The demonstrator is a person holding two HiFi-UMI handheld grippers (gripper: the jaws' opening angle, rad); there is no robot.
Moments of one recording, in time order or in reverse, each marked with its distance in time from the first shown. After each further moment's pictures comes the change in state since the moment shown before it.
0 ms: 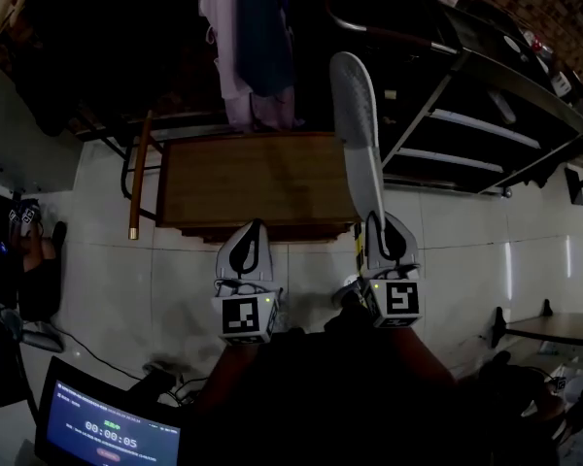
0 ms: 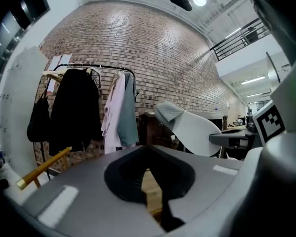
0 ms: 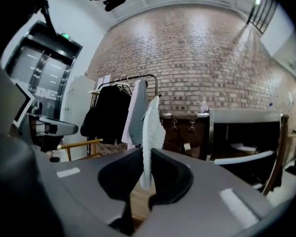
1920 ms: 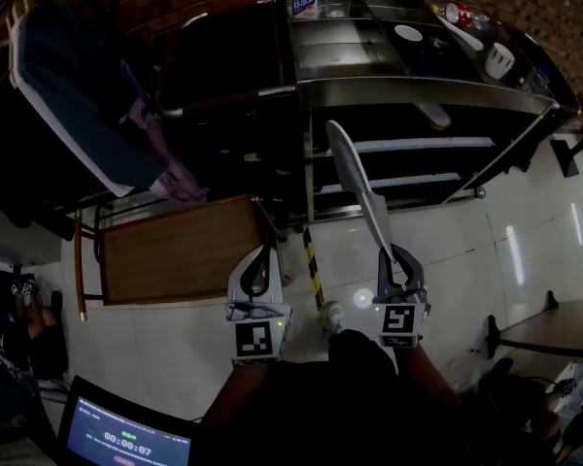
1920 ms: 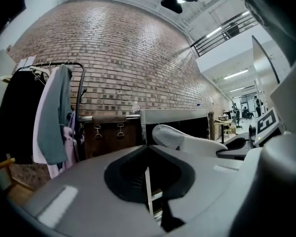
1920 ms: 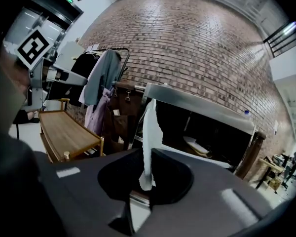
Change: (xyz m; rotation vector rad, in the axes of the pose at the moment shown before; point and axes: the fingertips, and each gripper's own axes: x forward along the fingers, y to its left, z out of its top) left arm 0.198 -0.292 0.026 0.135 -0.040 -0.173; right arm -0.040 -0.349 -0.077 -0.222 0.233 -0.199
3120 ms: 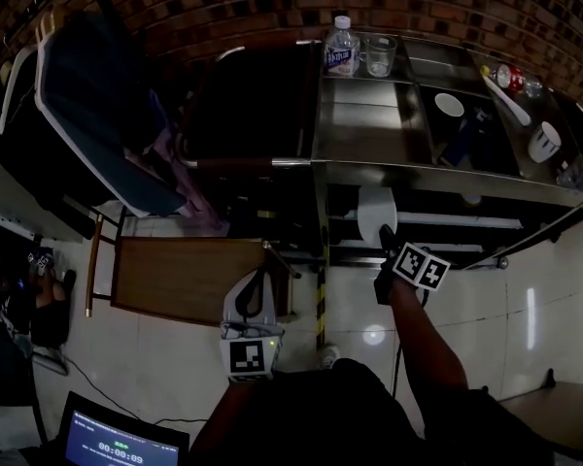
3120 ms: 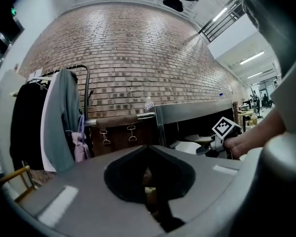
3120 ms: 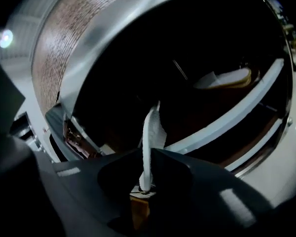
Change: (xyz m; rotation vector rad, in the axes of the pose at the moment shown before) left arm 0.081 0.029 0.011 0.045 0.047 0.218; right arm 0.257 -0.067 -0.021 0.962 0.185 0.378
